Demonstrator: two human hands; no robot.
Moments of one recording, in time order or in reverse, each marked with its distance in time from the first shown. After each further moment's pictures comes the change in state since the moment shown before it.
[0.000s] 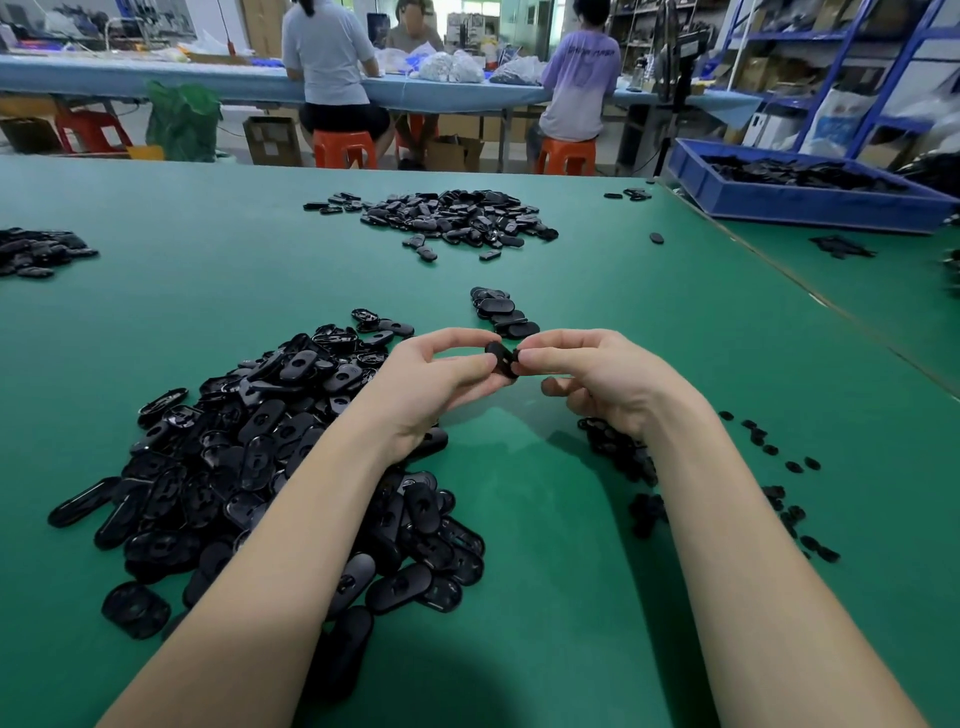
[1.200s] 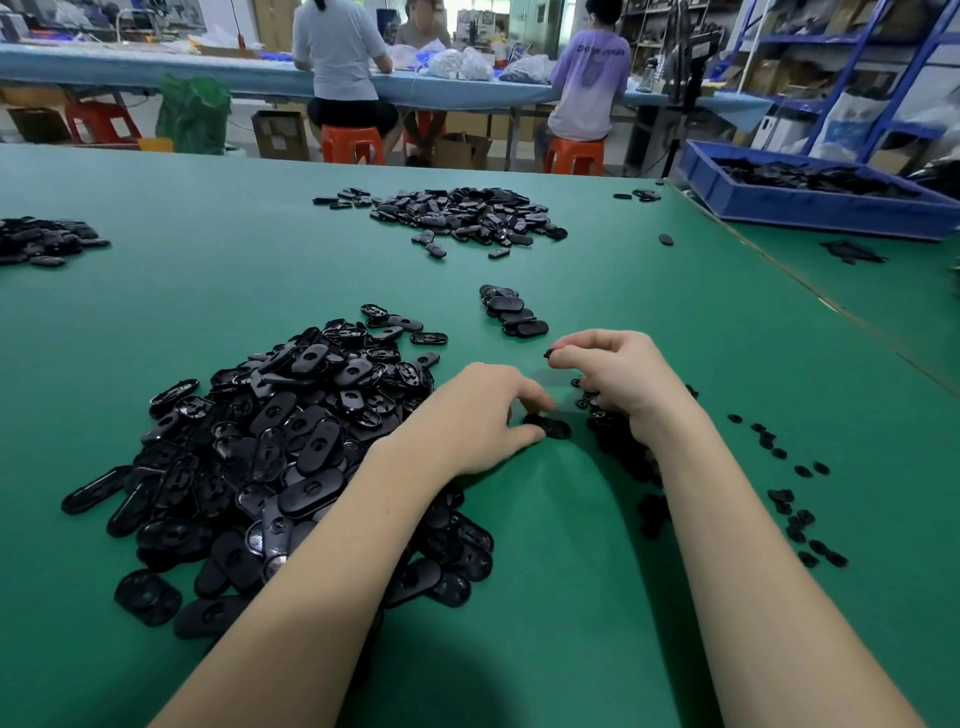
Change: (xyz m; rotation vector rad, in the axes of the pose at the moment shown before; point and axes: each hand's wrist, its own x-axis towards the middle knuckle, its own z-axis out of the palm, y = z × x) left_hand 0.001 -0.018 0.013 1.373 -0.214 0.350; right_hand 0.005 0.011 0.000 -0.179 0.318 -0.078
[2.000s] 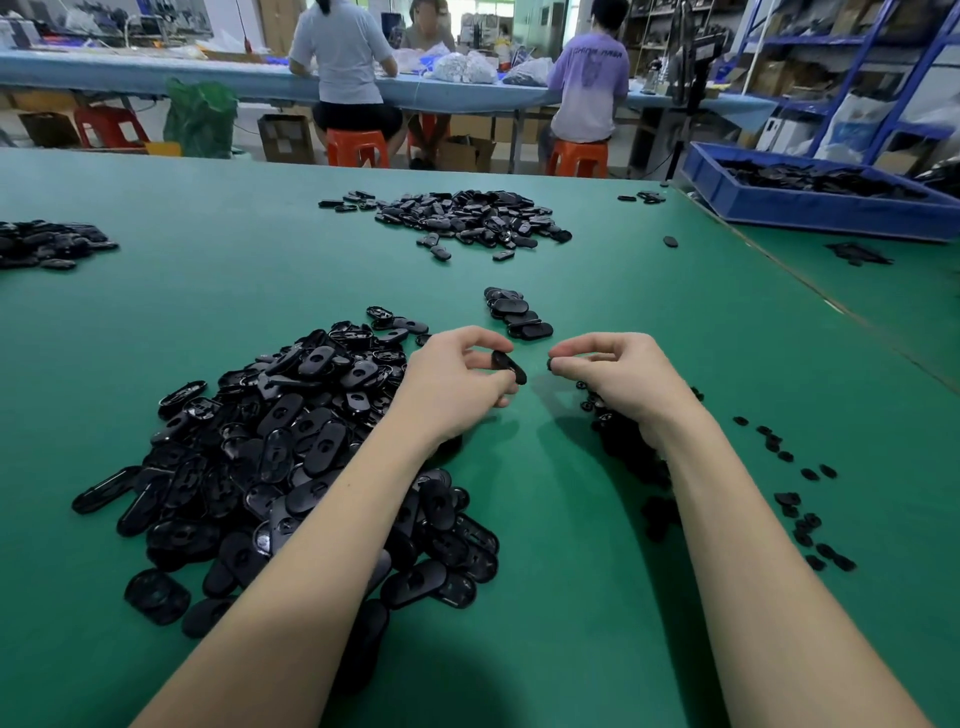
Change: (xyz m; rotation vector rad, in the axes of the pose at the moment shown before) left_hand 0.001 -0.003 -0.011 -0.810 0.320 -0.381; right_hand 0.004 0.007 -0.002 -0.085 -0.032 -0.104
